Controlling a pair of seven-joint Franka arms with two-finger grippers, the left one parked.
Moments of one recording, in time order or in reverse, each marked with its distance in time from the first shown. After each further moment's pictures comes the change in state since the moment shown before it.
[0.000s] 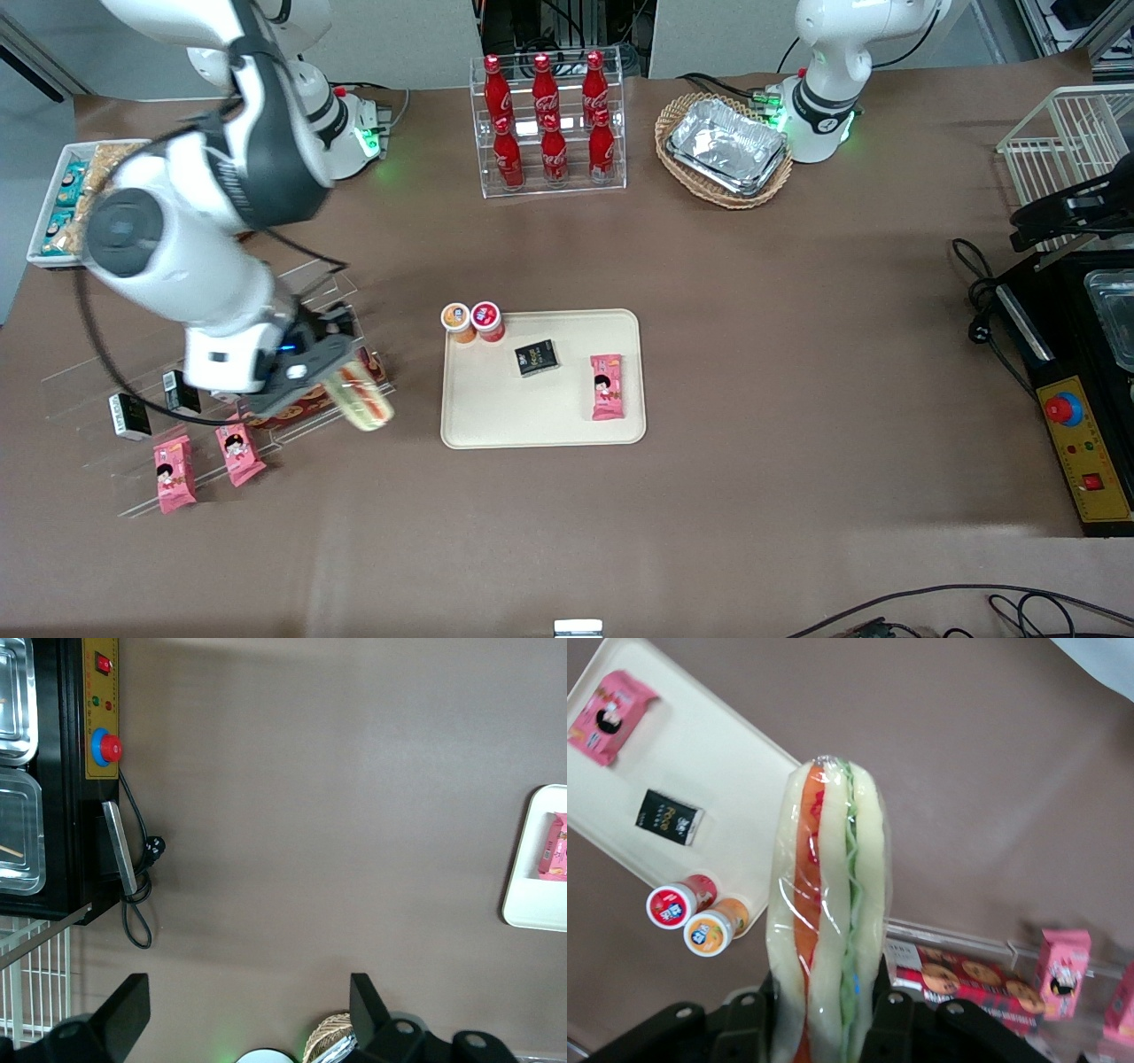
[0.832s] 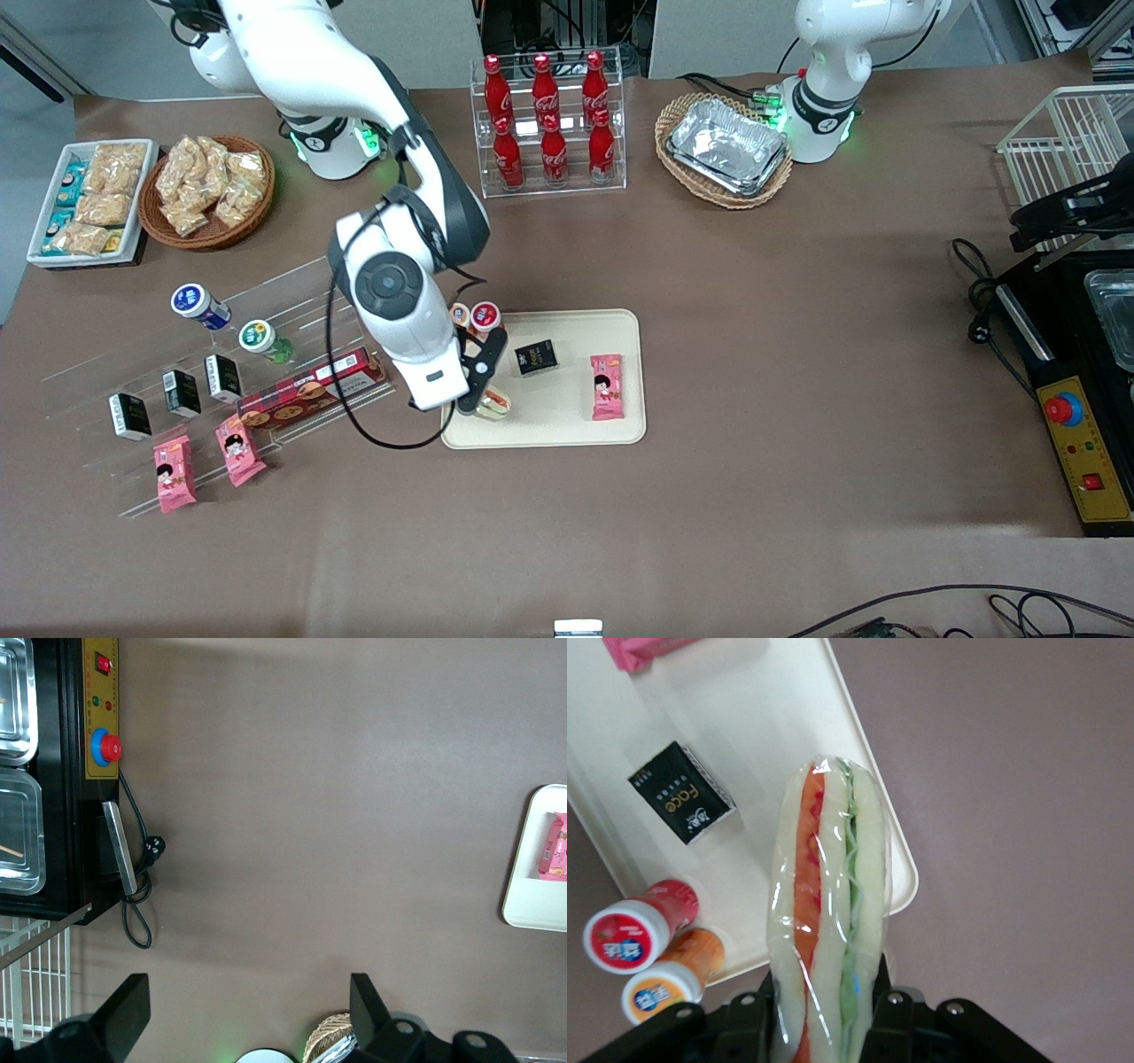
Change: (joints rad) arm 0.113 0.247 0.072 0.001 -0.020 0.211 -0.322
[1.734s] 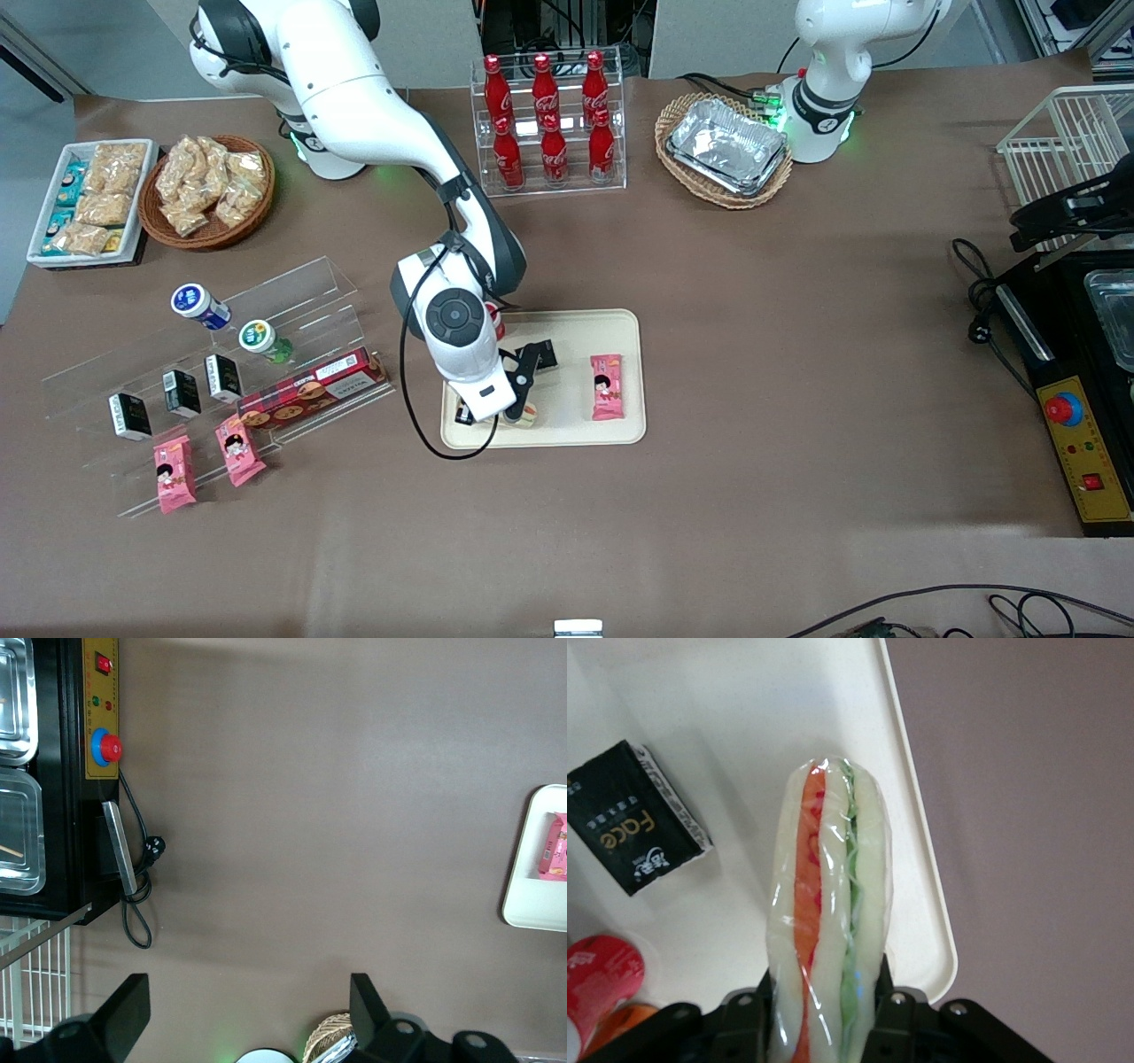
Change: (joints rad) arm 0.007 0.167 0.051 0.000 0.000 0.171 -0.055
